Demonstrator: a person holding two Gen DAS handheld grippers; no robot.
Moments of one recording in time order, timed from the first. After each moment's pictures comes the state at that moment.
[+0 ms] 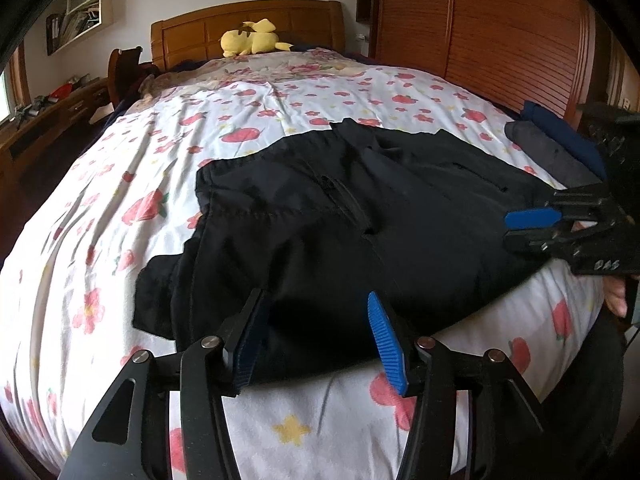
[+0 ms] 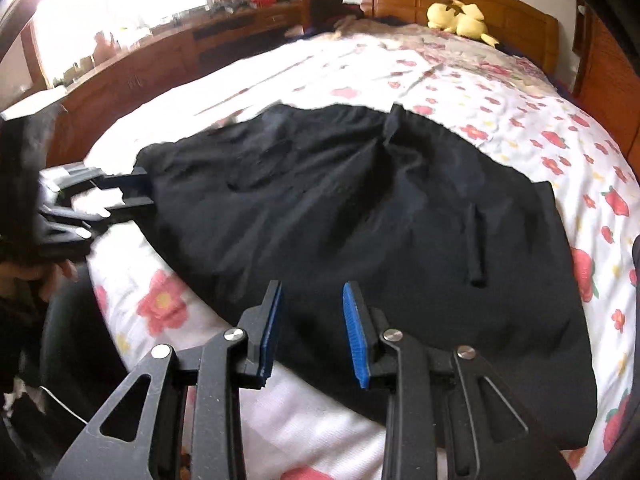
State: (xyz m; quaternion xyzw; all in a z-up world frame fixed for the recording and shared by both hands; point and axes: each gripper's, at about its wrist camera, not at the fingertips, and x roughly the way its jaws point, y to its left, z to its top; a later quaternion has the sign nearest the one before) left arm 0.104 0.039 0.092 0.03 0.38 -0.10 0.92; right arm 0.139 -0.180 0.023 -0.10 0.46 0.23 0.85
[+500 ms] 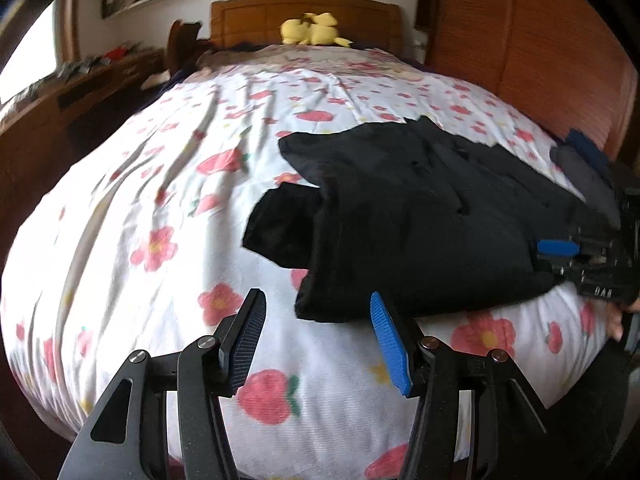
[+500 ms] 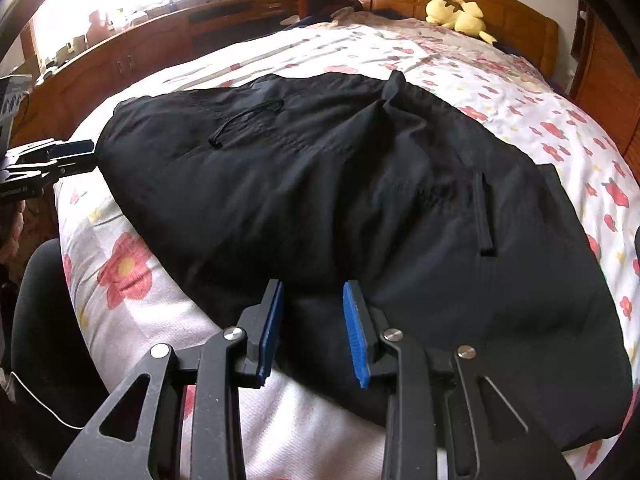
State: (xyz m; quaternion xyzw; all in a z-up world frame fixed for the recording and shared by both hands) left arm 0.078 0.097 0.081 -0.03 0.39 -0.02 0.92; right arm 0.126 -0.186 -0.009 -0.11 0.45 0.22 0.86
